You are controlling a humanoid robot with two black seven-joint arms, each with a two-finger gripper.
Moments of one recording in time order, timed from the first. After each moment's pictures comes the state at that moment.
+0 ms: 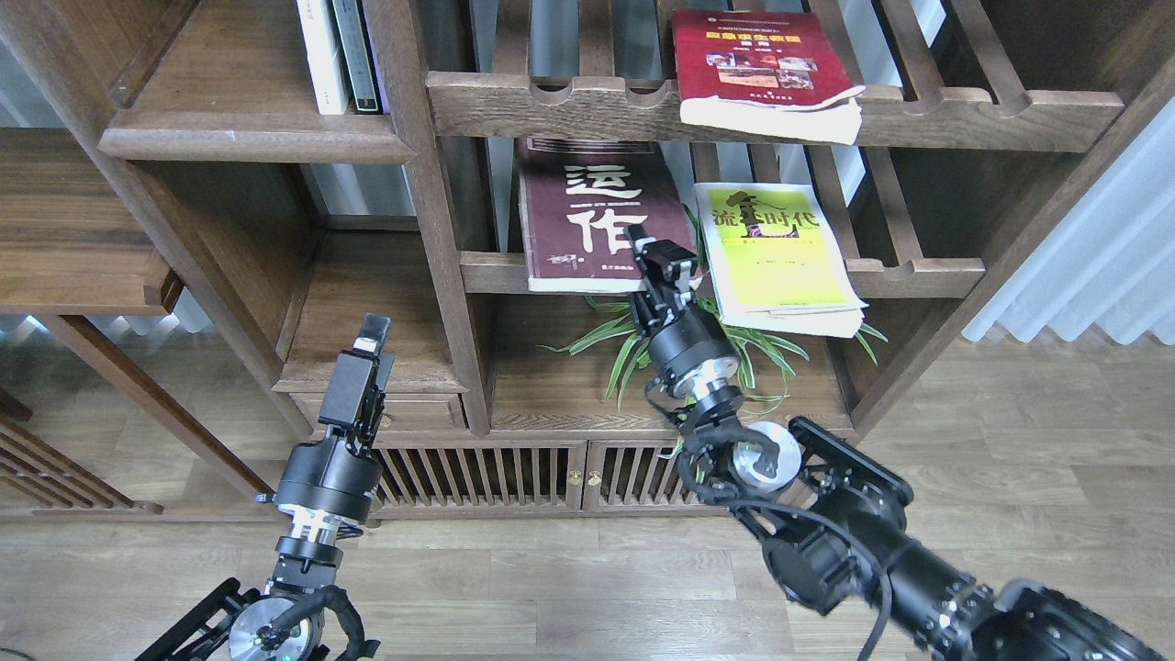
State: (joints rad) left arm -0.02 0.06 -0.98 -1.27 0.01 -0.49 -0.39; right arm 0.37 0.01 0.75 1.13 0.64 0.46 0.25
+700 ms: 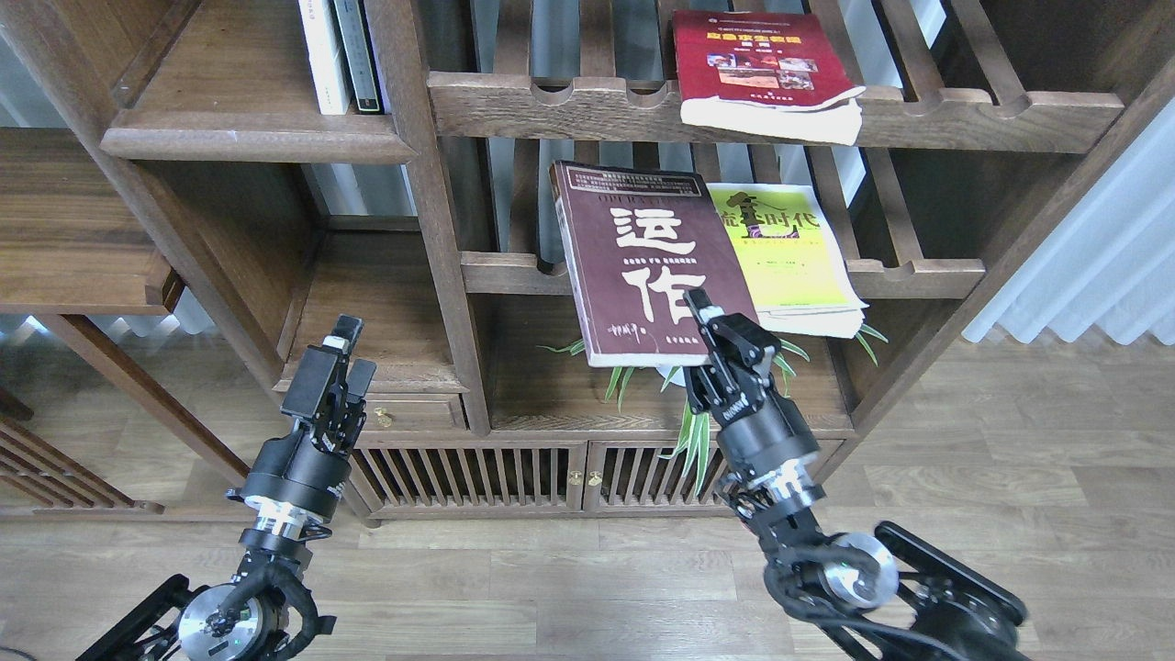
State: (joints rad) left arm -0.02 0.13 -1.02 -1.28 -0.24 -0.49 -0.18; right arm 0.09 -0.27 0.73 1.40 0.62 0.58 0.23
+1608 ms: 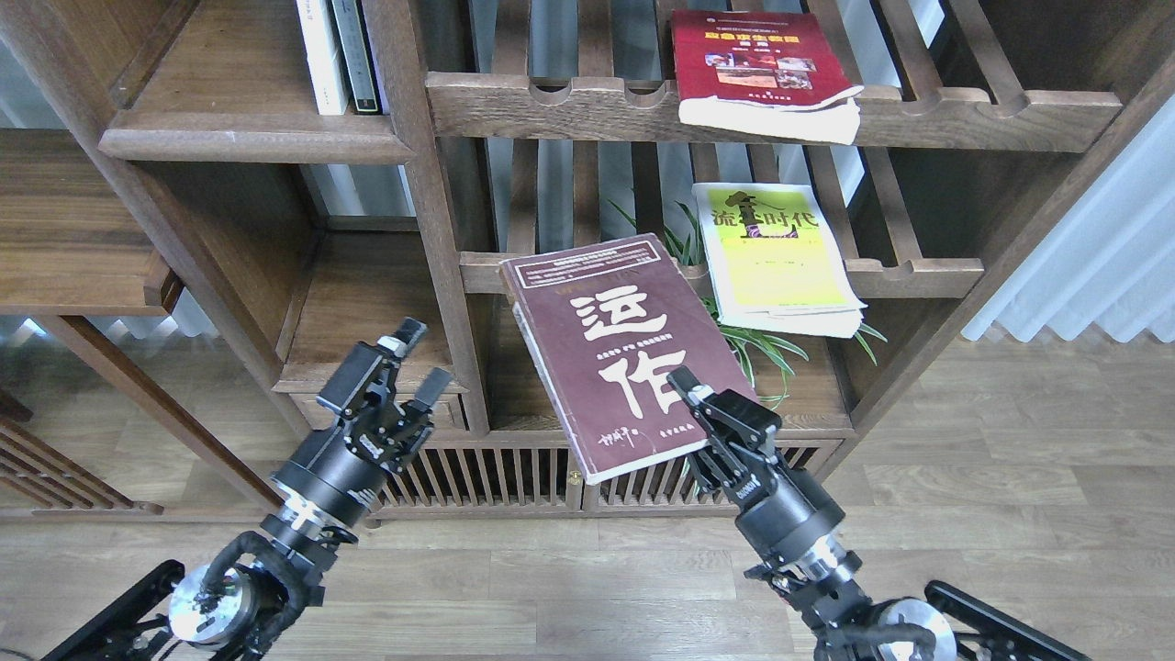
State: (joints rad) left arm -0.08 0.18 -0.90 -1.31 -0.53 -0.49 0.18; right arm 0.05 -0.37 0.66 1.49 0.55 0.58 0.11
